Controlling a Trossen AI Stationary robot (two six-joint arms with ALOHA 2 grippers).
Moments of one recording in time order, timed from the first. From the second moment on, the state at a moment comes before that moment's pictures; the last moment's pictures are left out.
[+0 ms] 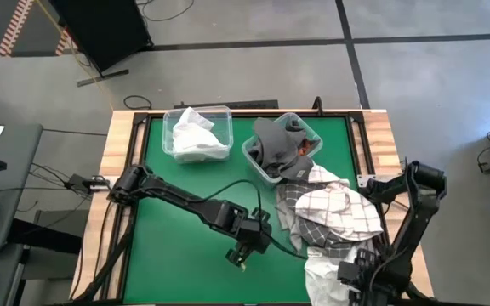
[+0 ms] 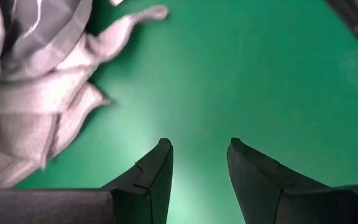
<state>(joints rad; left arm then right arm) -0.35 2.08 1.78 -0.70 -0.02 0.27 1.18 1.71 1.13 -0.84 0.00 1.55</state>
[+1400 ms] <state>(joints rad) -0.41 1.93 1.78 -0.99 -0.19 0.15 0.84 1.93 1.40 -0.78 0.46 0.74</state>
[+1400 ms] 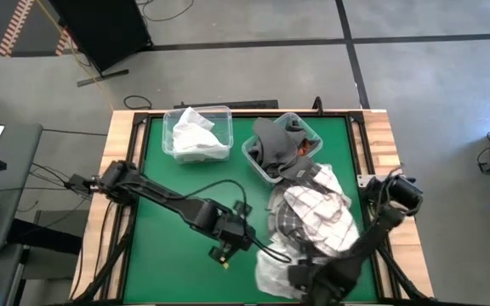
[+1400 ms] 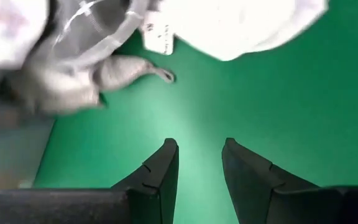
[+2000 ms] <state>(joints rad) -0.64 1.72 1.76 -1.35 -0.51 -0.31 0.34 1.93 1.40 -0.29 0.25 0.04</state>
